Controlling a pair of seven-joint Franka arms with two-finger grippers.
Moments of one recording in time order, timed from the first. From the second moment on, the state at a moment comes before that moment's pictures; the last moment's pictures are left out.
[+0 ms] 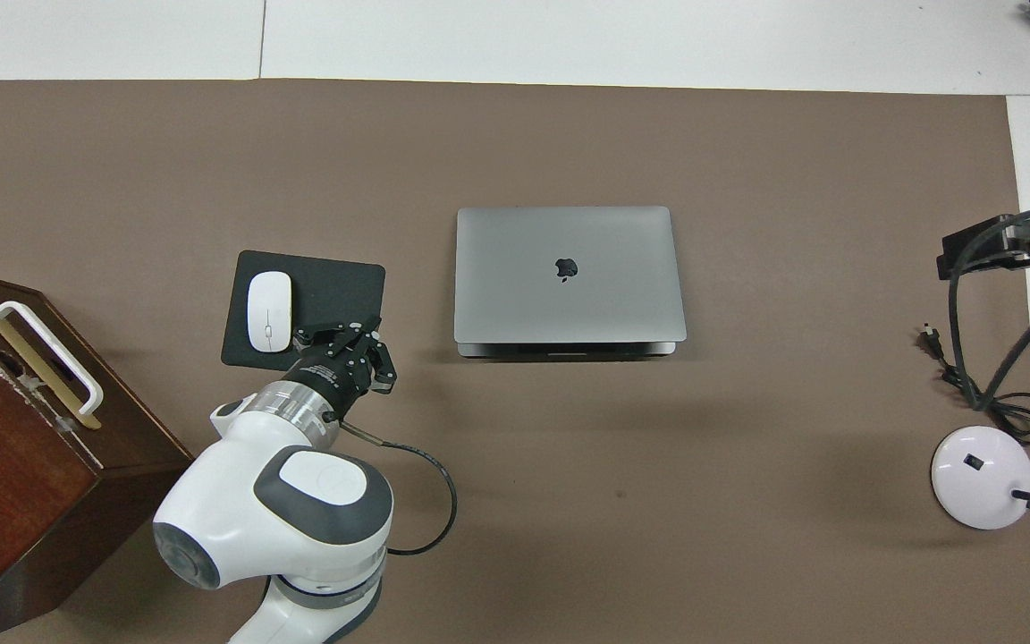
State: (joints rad) left arm -0.66 0.06 -0.01 -2.28 -1.80 3.32 -1.39; right arm -0.09 0.07 0.09 -1.45 -0.04 1.51 -0.01
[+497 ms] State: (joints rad) left arm -0.52 0.05 -0.01 -2.28 -1.80 3.26 -1.21; right arm -0.03 -0.01 0.06 -1.47 -0.04 1.50 -0.01
